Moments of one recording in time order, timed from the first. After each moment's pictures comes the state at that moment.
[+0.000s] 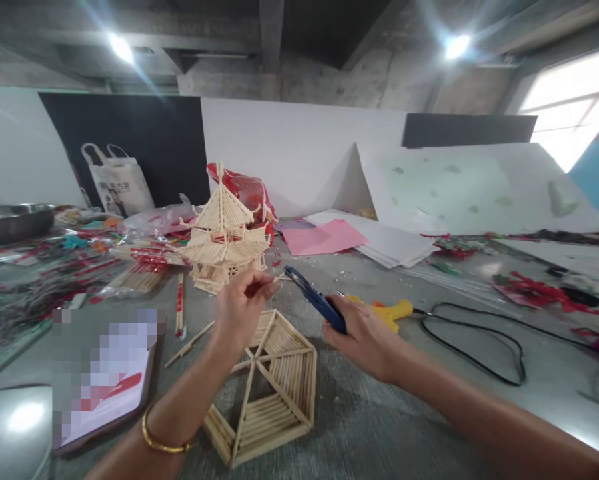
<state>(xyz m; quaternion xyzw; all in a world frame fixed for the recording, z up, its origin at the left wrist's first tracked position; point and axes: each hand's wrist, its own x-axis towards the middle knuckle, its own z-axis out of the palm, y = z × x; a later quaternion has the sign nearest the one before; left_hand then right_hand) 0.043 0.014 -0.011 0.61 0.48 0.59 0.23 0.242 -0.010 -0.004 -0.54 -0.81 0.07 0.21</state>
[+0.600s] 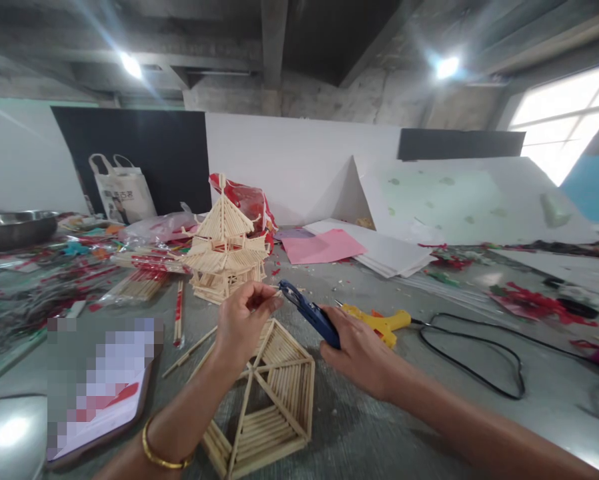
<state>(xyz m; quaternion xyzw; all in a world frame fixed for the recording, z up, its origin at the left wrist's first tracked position) 0.048 0.013 -0.017 0.60 0.46 0.60 0.26 0.241 -0.014 -0.010 -0.52 -0.82 0.06 0.21</state>
